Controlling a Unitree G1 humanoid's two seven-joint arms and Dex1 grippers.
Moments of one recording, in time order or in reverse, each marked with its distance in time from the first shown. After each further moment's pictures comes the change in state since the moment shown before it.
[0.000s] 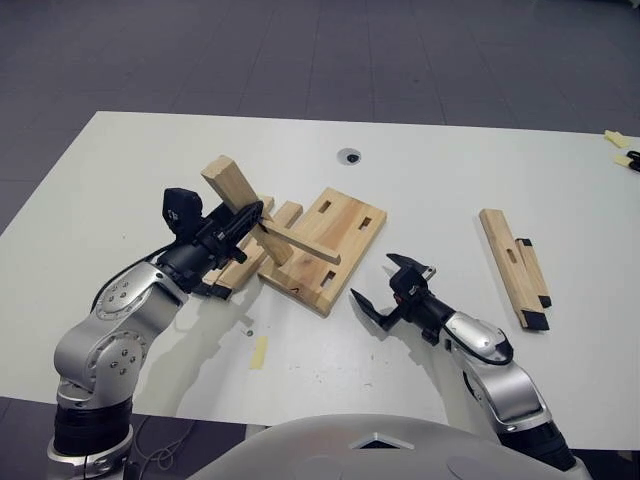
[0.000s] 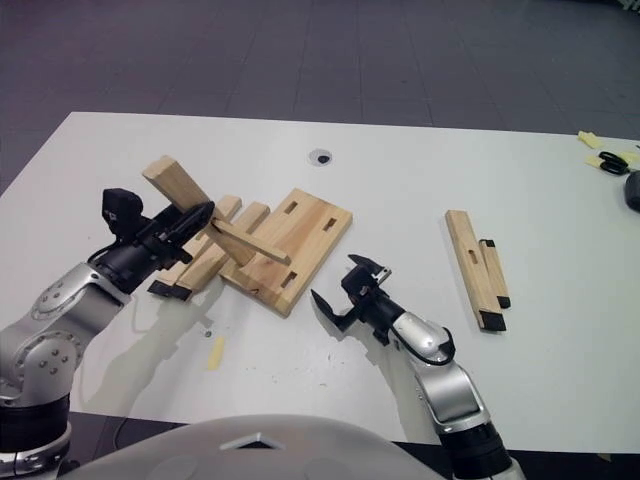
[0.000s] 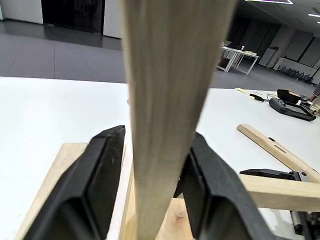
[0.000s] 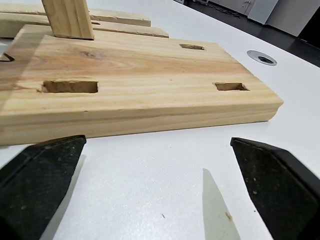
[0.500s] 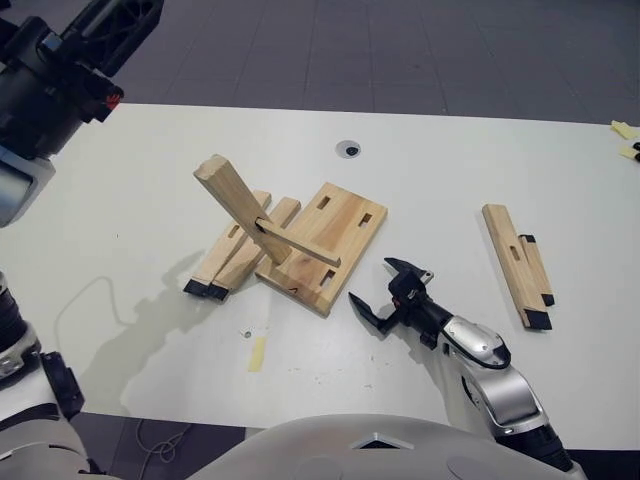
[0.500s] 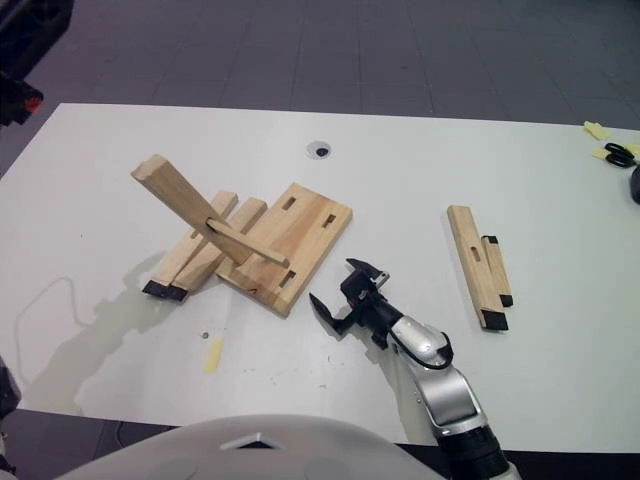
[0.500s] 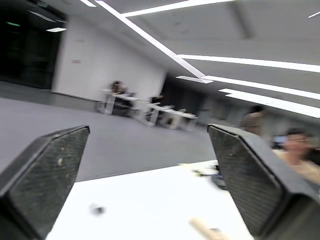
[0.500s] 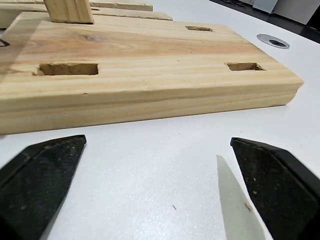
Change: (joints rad) left arm -0.452 0.443 0.170 0.330 -0.332 0.024 -0.009; right arm 0.018 0.011 0.001 0.027 0.004 -0.042 0.010
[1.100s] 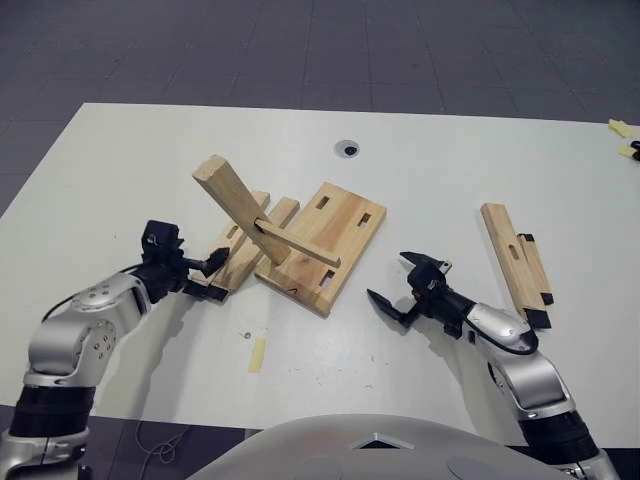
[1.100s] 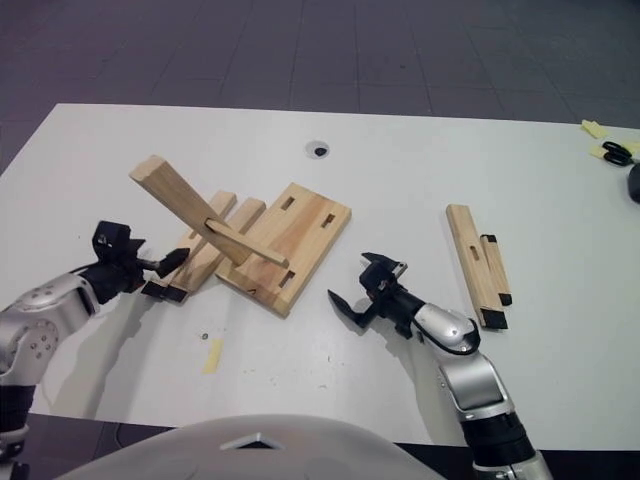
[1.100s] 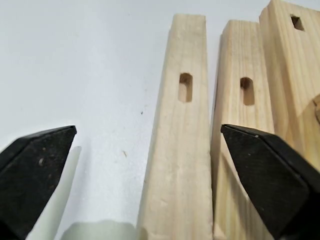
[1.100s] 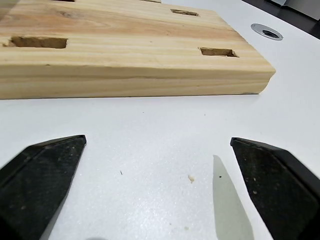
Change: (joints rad) left arm 0.551 -0.231 -0.285 -0.044 0.703 -0.016 -0.026; right arm -0.079 -0.123 -0.090 0.023 0.042 0.044 0.145
